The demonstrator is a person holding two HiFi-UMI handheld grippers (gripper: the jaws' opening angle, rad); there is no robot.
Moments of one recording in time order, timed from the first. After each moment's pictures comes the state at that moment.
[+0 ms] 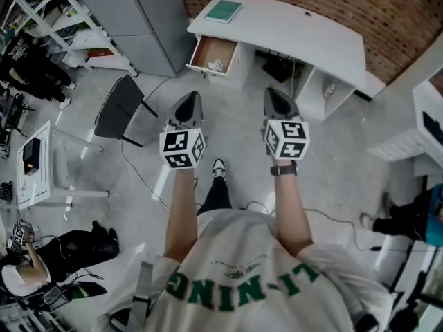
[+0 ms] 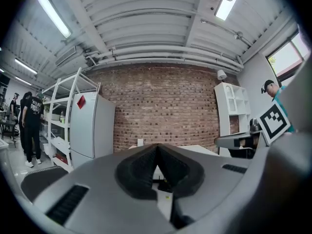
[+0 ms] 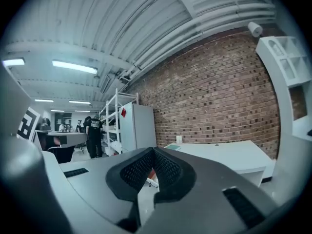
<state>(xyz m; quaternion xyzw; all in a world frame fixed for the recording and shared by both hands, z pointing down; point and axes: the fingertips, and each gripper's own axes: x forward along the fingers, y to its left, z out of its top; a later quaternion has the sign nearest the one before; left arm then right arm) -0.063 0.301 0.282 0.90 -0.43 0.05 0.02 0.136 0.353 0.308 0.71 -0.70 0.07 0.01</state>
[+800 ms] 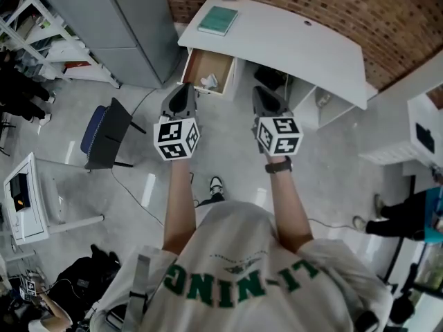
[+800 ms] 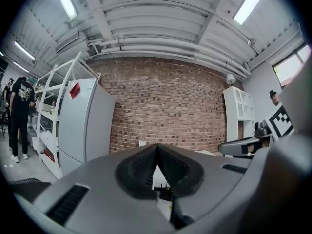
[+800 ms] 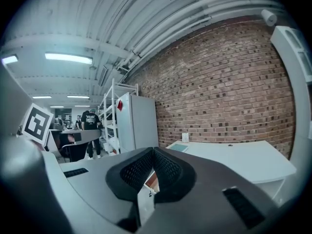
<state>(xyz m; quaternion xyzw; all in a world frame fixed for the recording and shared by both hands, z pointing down) -0.054 0.058 0.284 0.92 -0.40 0.03 0.05 0.119 0.134 0.309 0.70 -0.71 0.10 0.04</state>
